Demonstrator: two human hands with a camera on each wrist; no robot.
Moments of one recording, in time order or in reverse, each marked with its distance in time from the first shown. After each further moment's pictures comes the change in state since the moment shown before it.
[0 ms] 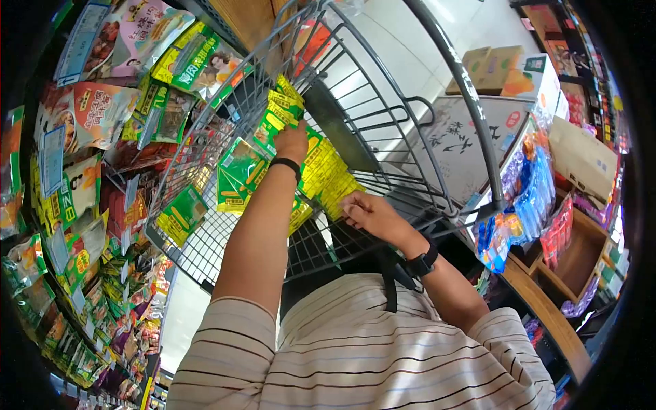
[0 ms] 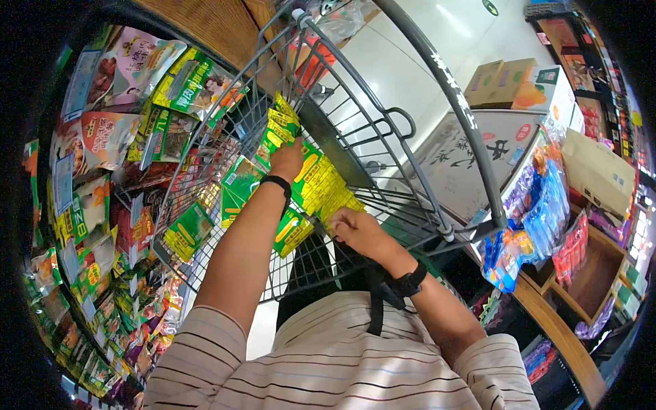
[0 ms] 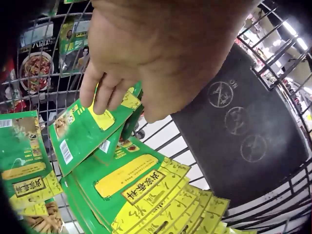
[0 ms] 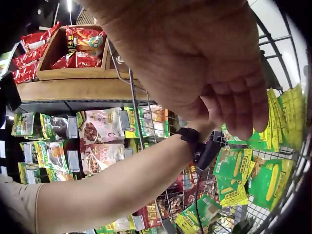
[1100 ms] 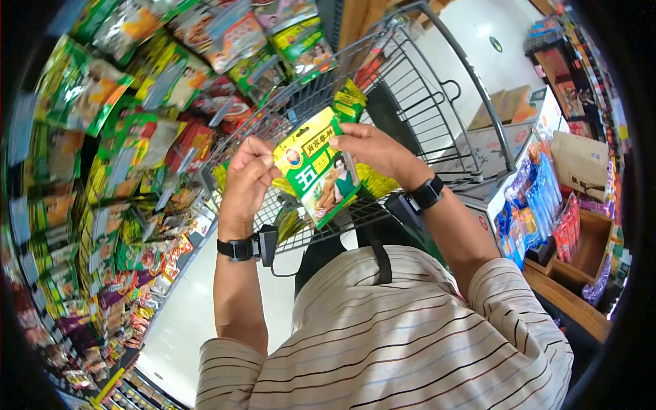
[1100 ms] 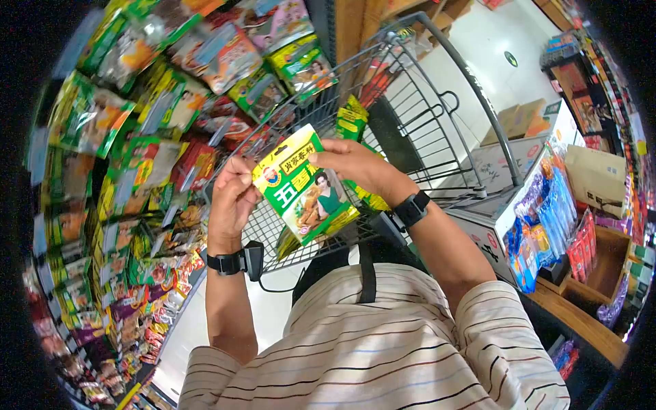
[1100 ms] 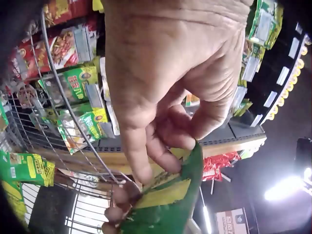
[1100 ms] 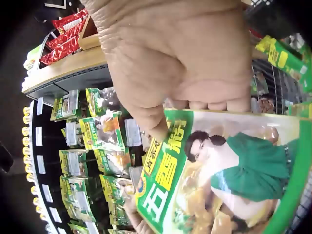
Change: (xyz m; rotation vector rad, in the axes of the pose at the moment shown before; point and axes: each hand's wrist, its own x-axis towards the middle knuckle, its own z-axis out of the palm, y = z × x) left_hand -0.370 -0.128 -0.181 -1.875 0.237 0.410; right_hand -0.027 -0.129 0.145 -0.033 -0.327 -0.295
